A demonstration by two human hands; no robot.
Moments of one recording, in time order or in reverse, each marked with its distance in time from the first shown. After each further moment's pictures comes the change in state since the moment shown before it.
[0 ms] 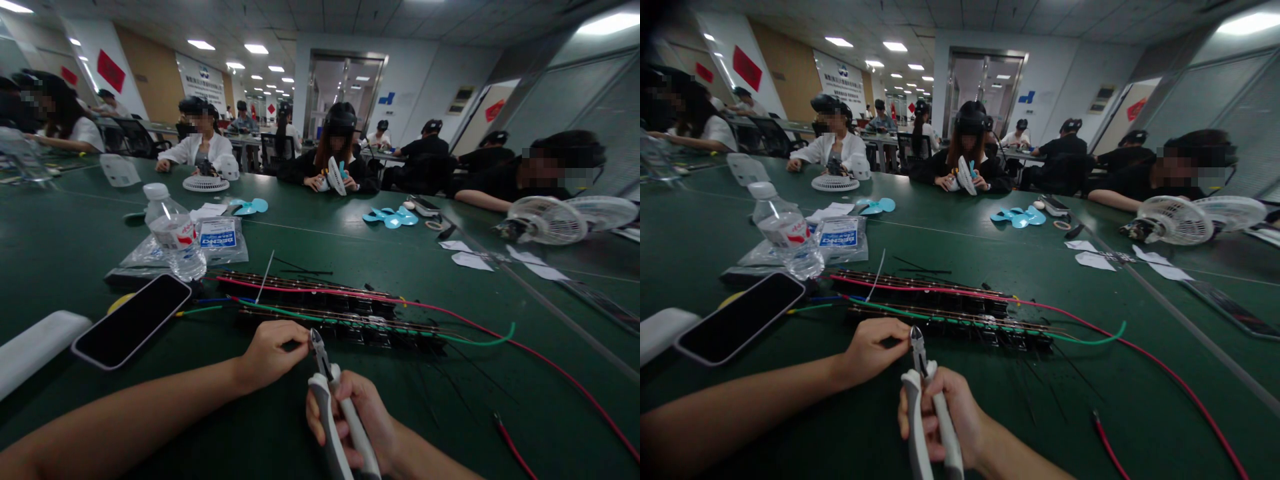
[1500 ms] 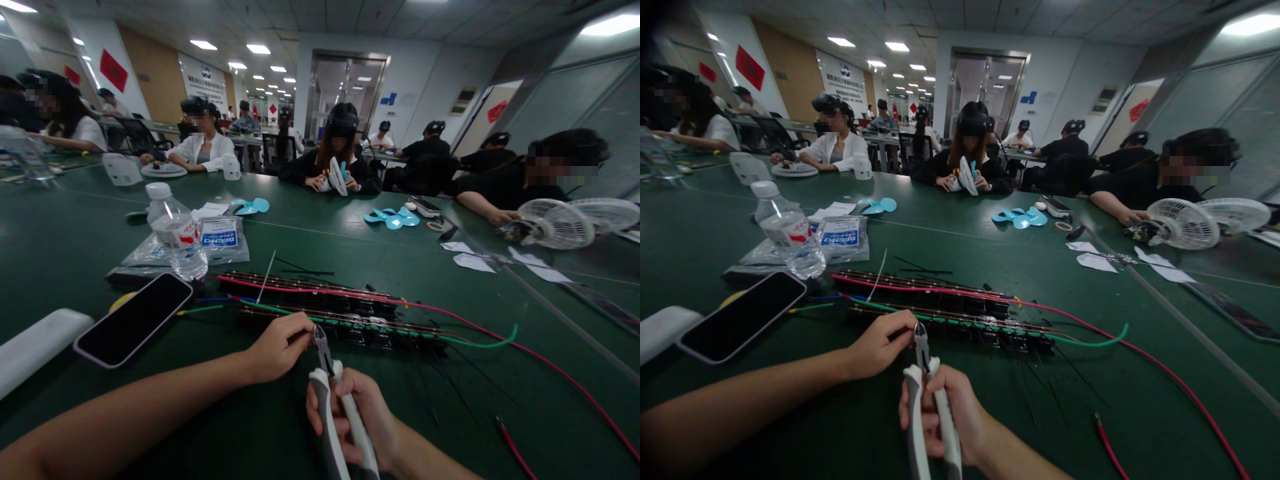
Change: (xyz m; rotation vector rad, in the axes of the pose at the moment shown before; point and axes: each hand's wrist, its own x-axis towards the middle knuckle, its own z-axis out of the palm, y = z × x) left_hand 0.015 0.007 -0.004 -0.080 -0.270 -0.148; right_hand -0.002 -0.003 0.003 -0.025 0.076 -0.044
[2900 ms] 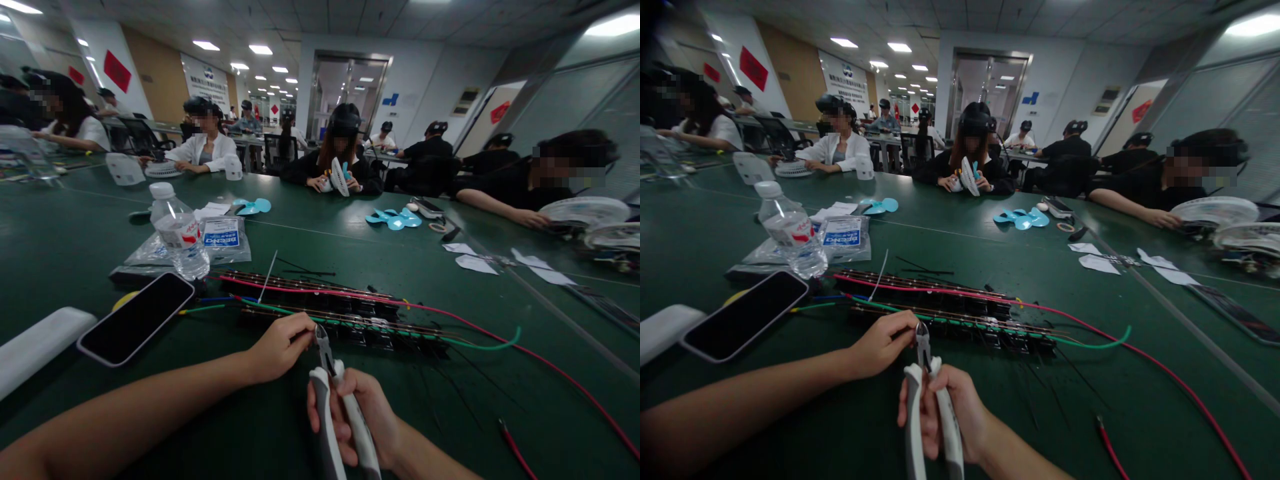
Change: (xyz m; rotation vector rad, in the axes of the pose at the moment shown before) left_hand 0.000 0.000 -0.001 -0.002 -0.010 -0.027; right_hand 0.001 -0.003 0.001 -0.036 -0.011 -0.013
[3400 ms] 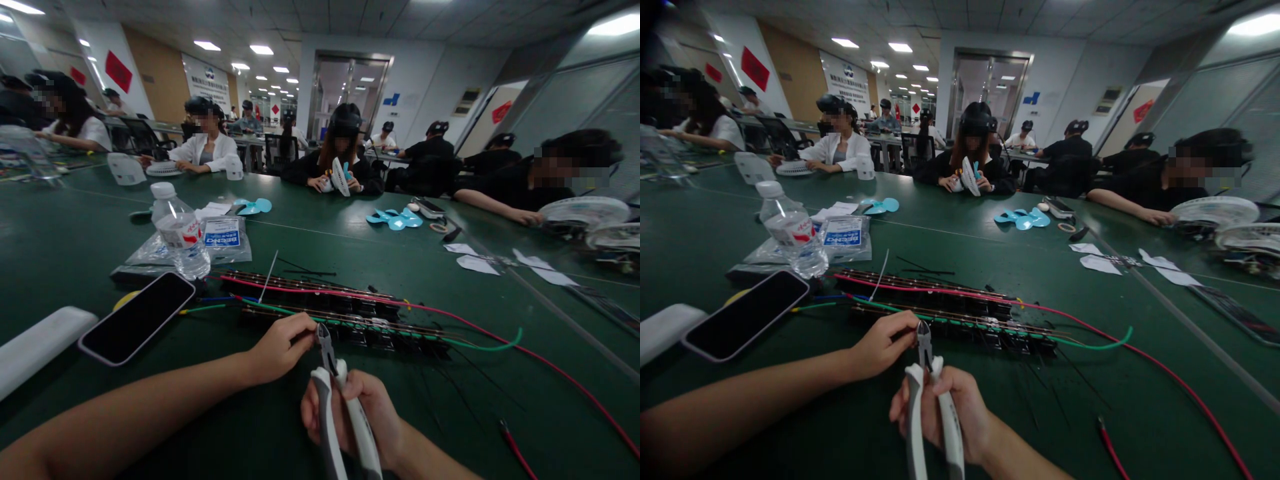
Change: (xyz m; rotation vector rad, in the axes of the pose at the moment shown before) left_hand -0.002 -0.003 0.002 -0.012 0.023 0.033; right_hand 0.000 0.000 0.008 -0.039 -0.077 -0.094
